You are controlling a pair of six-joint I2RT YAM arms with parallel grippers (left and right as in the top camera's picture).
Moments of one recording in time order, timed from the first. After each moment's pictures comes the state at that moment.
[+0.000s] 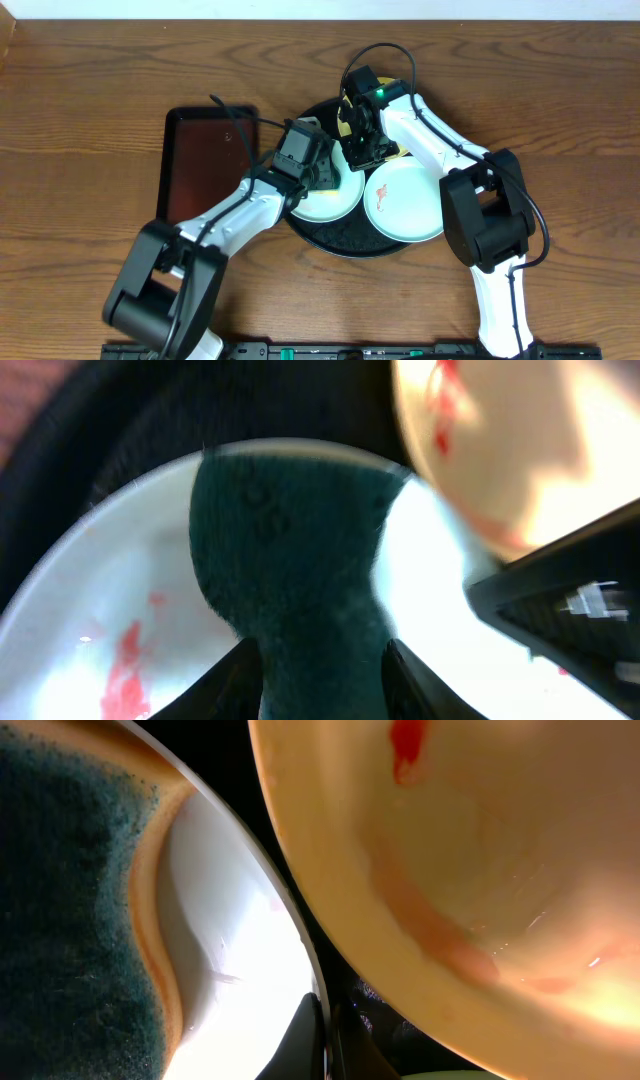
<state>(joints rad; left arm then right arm) -0.49 1.73 0.92 -0.13 0.02 -0.53 0.49 2.26 1.77 -1.02 -0.16 0.13</state>
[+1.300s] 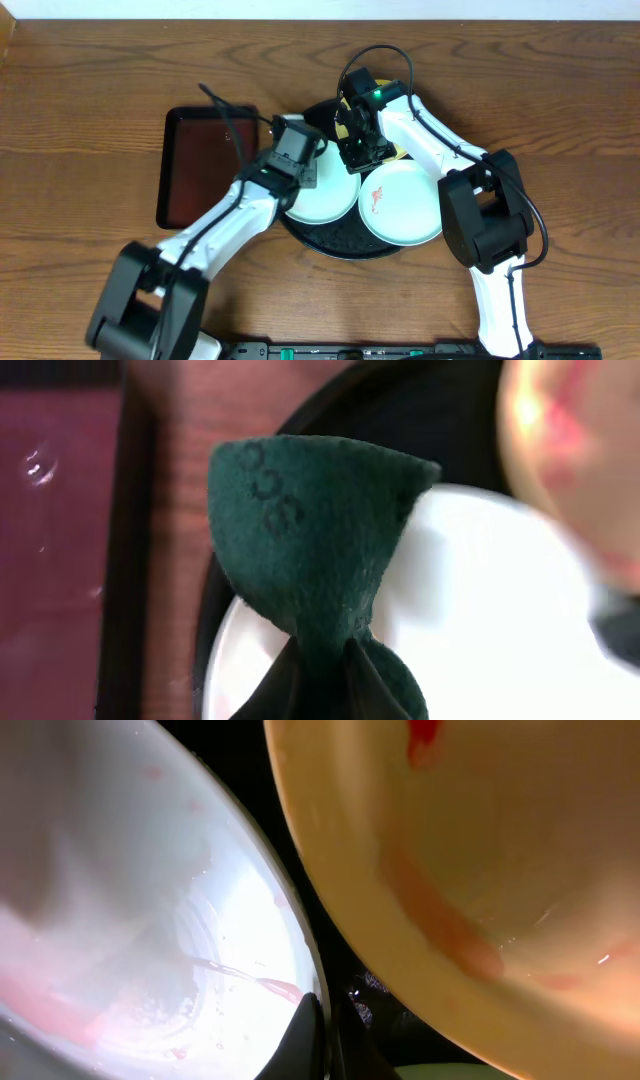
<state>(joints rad) -0.48 1.62 0.94 -0.29 -0.21 -0.43 0.50 2.26 1.77 -1.03 -0.19 0.13</state>
